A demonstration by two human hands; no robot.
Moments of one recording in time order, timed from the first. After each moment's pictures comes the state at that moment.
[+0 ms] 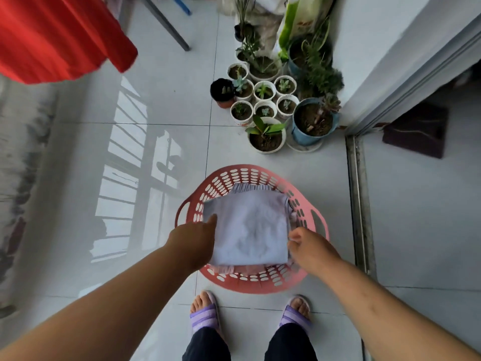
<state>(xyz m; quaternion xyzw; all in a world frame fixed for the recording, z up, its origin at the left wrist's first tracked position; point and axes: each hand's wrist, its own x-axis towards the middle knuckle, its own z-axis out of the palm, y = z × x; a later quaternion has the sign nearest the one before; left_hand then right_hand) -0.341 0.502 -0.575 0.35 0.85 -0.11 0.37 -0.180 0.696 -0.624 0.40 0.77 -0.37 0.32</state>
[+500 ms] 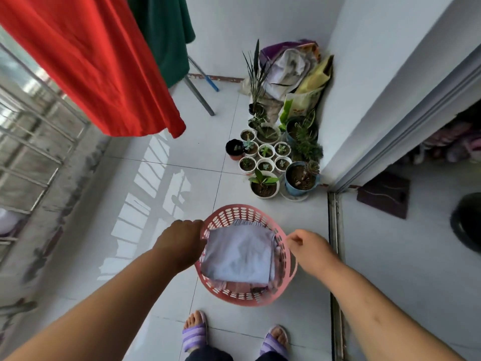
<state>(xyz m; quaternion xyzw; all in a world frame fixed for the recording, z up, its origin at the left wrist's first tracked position) -0.319 0.494 -0.363 0.26 0.92 -0.03 0.29 -0.172 0.723 -0.403 0.36 0.83 -0.38 0.21</state>
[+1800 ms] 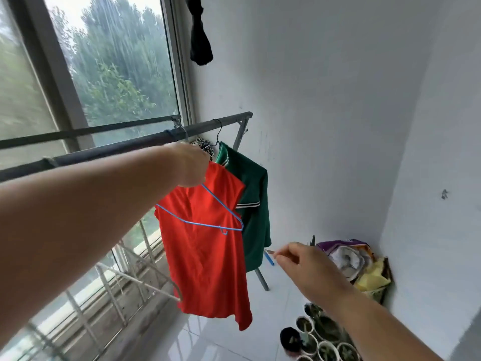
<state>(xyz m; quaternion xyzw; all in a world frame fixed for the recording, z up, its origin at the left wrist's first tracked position) -0.587 0.472 0.137 0.22 0.92 -0.29 -0.12 -0.430 0.668 -0.038 0.04 0.91 -0.39 -0.11</state>
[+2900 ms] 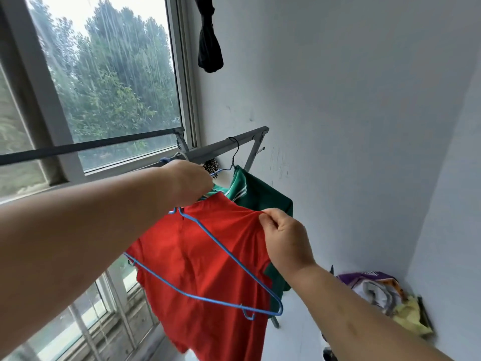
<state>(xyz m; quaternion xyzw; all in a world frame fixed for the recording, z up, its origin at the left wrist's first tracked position) -0.784 0.442 0.129 0.33 0.85 -0.39 -0.14 -0.679 0.616 0.002 0.02 0.83 -0.43 -0.35</state>
